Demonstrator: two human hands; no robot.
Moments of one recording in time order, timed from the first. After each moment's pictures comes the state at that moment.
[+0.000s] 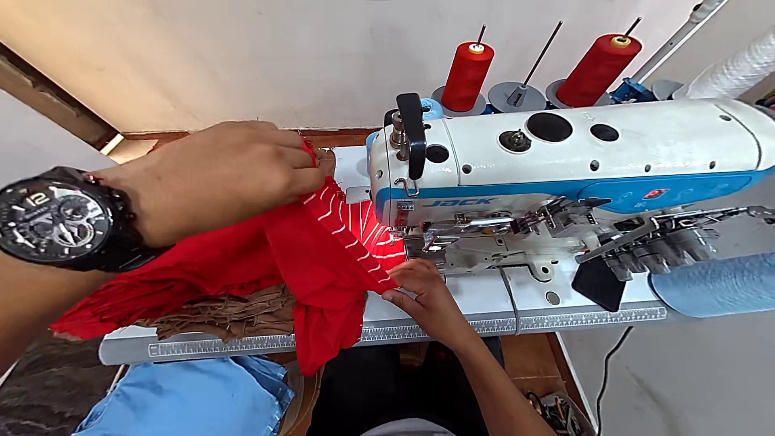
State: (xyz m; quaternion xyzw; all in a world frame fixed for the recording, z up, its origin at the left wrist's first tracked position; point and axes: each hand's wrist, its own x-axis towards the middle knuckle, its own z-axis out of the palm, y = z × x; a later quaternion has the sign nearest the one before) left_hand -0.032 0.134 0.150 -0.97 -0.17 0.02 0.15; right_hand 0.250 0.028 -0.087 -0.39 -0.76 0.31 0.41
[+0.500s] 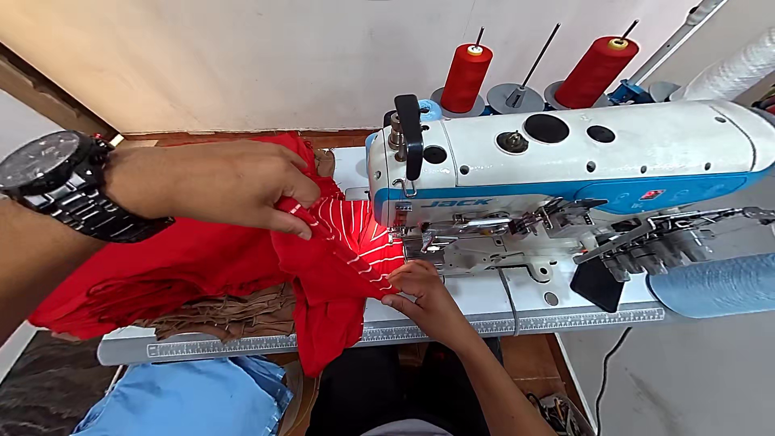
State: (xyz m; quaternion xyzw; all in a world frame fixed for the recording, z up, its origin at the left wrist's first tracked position) left_hand -0.037 0.149 0.142 -0.98 -0.19 0.02 -0.04; right_hand 0.253 0.028 -0.086 -0.38 -0.78 0.32 0.39
